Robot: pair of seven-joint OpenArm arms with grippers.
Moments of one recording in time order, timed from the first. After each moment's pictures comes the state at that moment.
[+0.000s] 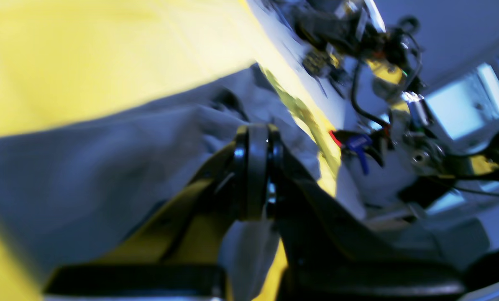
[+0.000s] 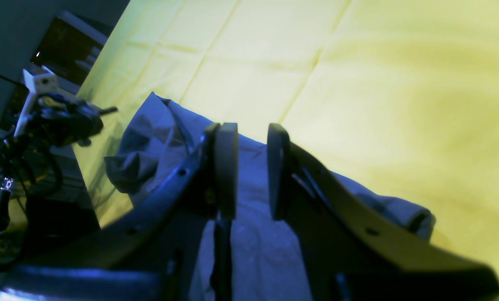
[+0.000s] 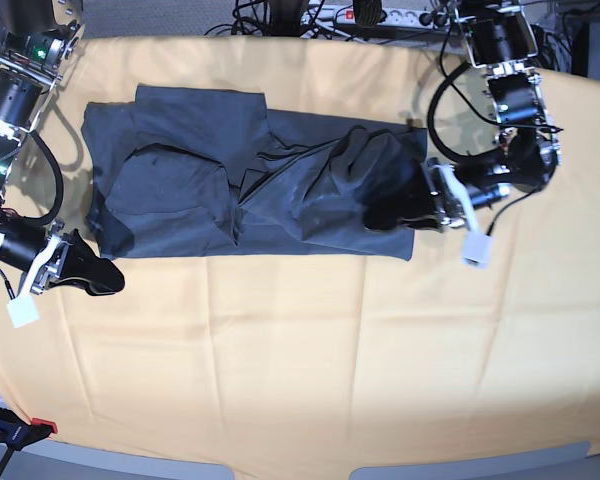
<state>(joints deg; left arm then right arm) -2.2 -11.9 -19.7 87.2 -88.4 -43.6 81.0 15.0 23.5 25.7 76.7 77.9 40.3 -83.4</state>
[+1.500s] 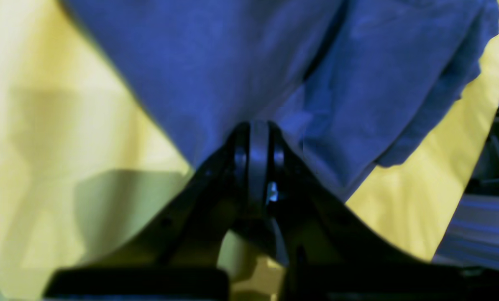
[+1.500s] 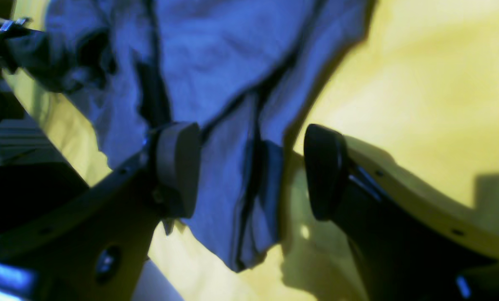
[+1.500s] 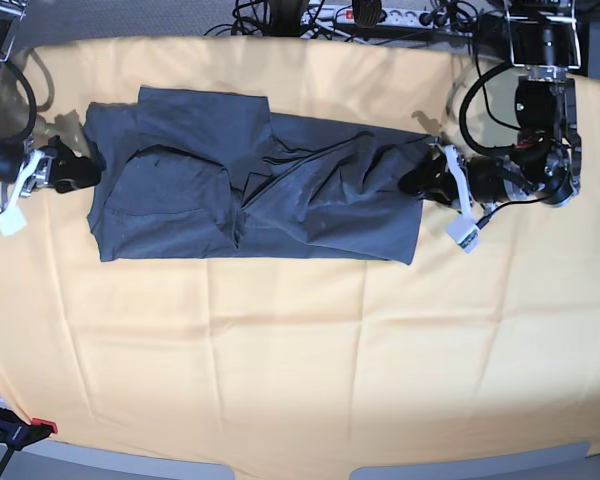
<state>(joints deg) -1.1 -25.1 -5.6 88.1 -58.8 -43.3 72.5 -5.3 32.1 25.5 76.7 75.1 40.1 -82.6</state>
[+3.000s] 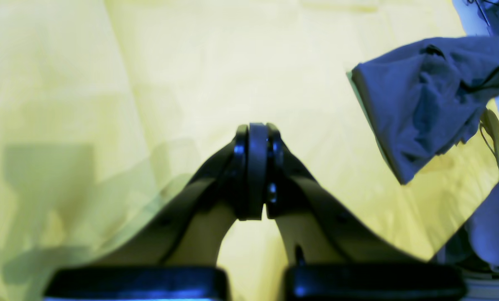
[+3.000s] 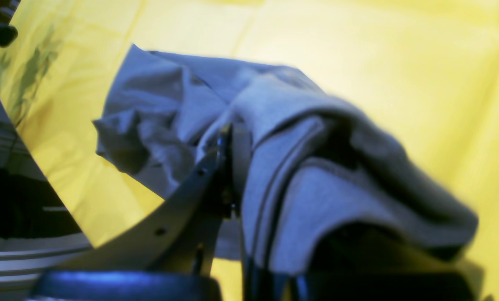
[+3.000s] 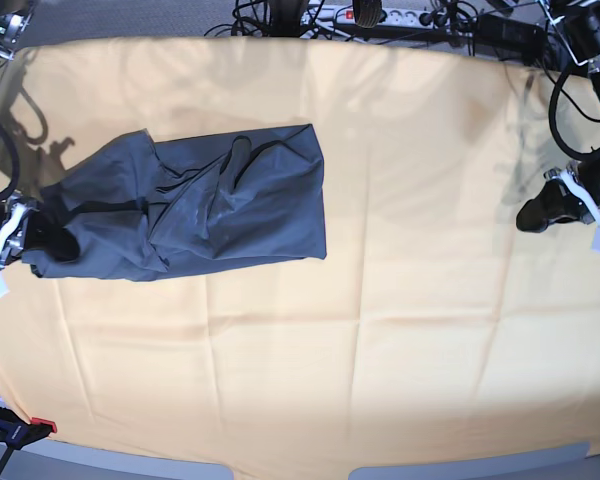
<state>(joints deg) 2.1 -29.9 -35.2 87.7 -75.4 -39.4 77.5 7.0 33.5 25.7 84.2 77.9 40.3 -83.4</state>
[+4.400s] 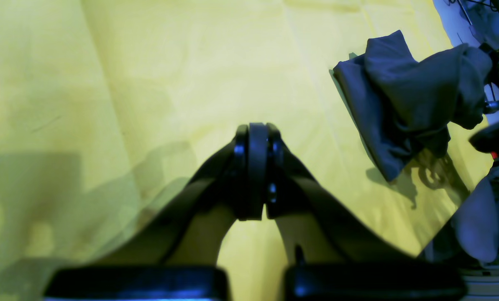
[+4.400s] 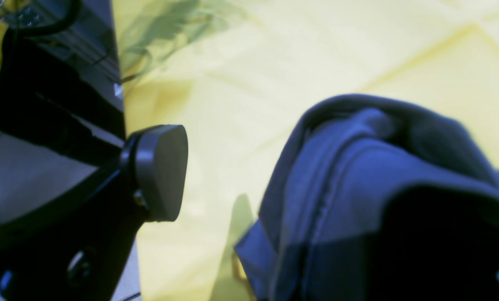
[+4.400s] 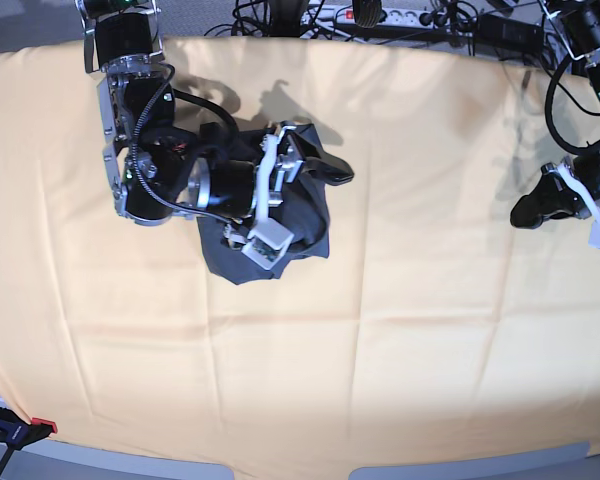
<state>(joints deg) 3.2 -29.1 -35.1 87.7 -78.1 -40.3 77.4 5.7 6.2 -14.2 103.3 51.0 40.0 -67.3</state>
